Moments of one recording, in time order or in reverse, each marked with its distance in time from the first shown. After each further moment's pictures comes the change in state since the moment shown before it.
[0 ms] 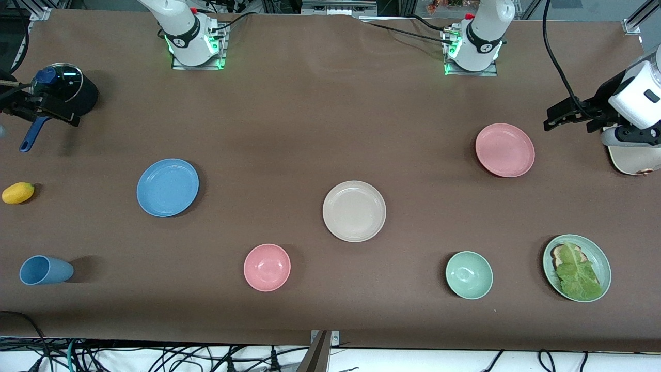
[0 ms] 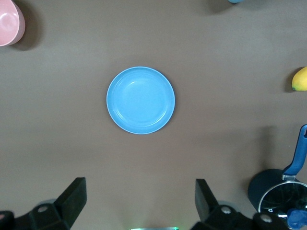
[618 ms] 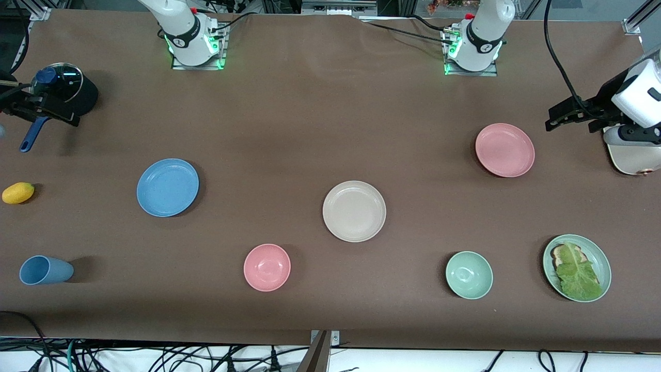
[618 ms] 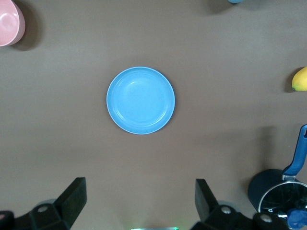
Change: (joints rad) left arm 0.001 0.000 0.001 0.017 0.000 0.001 0.000; right arm 0.000 0.000 0.000 0.000 0.000 0.001 0.000
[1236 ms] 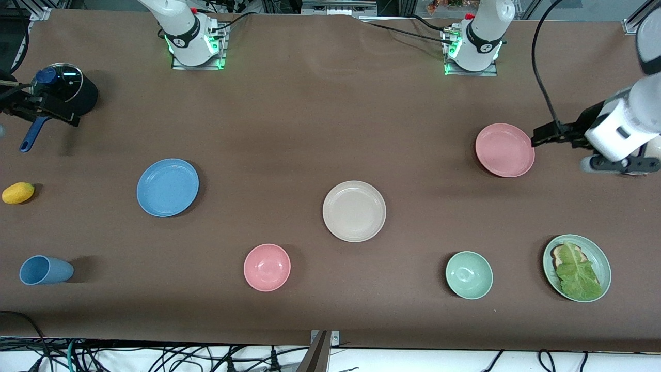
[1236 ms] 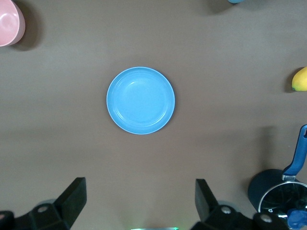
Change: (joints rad) left arm -0.002 0.152 -0.001 0.006 0.000 0.002 0.000; right arm 0.000 0.000 0.000 0.000 0.000 0.000 0.000
